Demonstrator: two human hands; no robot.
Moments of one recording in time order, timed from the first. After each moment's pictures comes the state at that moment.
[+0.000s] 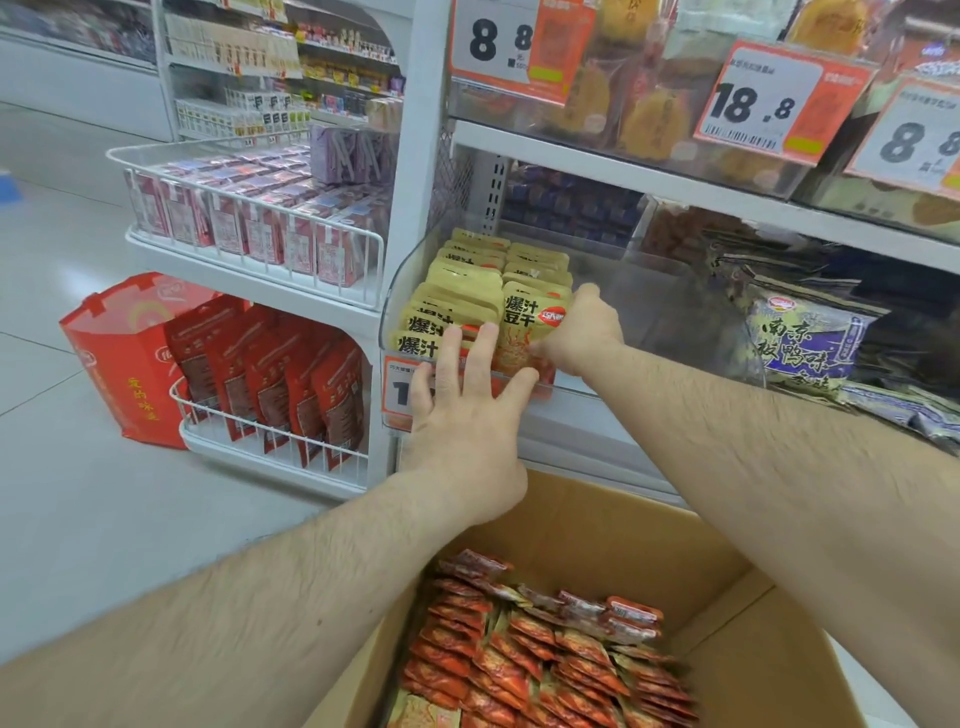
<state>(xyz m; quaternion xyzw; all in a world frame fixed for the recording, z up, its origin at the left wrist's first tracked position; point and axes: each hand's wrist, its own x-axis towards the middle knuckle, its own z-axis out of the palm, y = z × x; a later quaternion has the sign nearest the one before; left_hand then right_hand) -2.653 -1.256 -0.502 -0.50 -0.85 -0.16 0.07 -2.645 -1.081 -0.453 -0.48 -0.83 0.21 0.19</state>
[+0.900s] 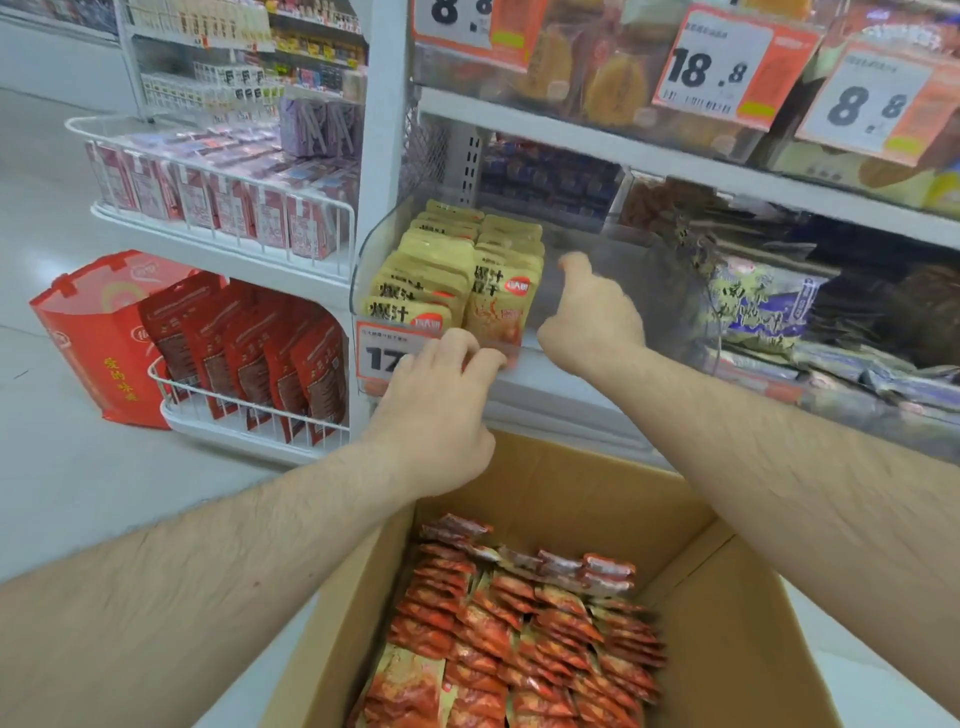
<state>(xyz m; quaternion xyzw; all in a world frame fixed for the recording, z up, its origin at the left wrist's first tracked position) -2.654 -1.273 -0.504 -0.57 -0.79 -0.21 0.10 -2.578 -1.130 -0.431 -0.40 -0.89 0.07 0.20</state>
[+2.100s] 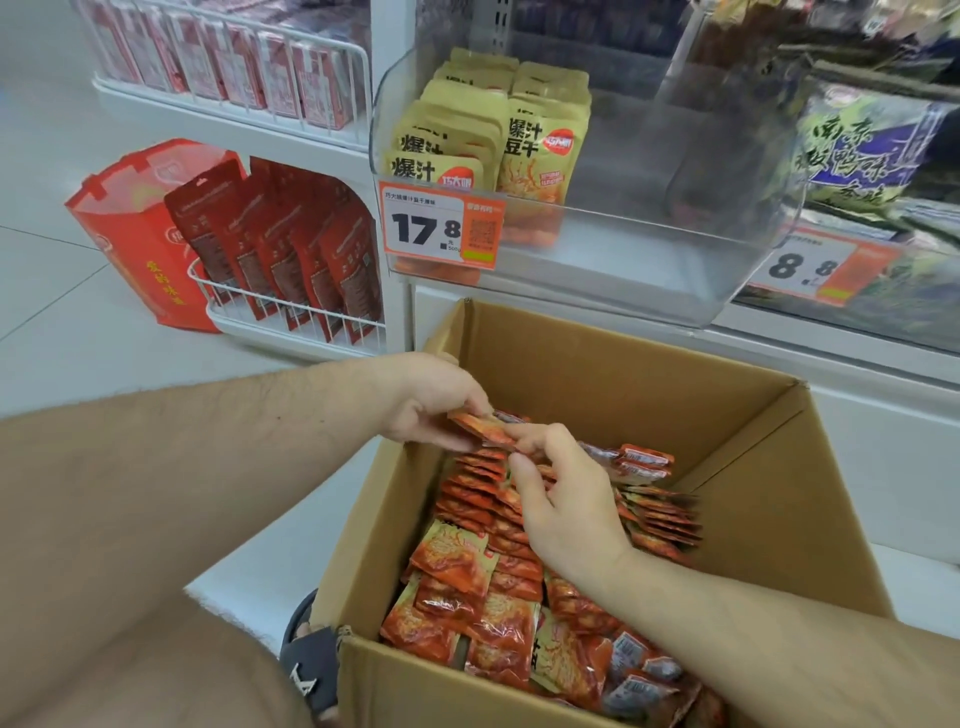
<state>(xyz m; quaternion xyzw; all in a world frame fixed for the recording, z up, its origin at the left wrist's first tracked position) -2.649 -1.299 -0.558 -0.14 -0.73 -0.35 -0.56 -2.473 -1.258 -0.626 -0.27 -0.84 0.40 0.24</state>
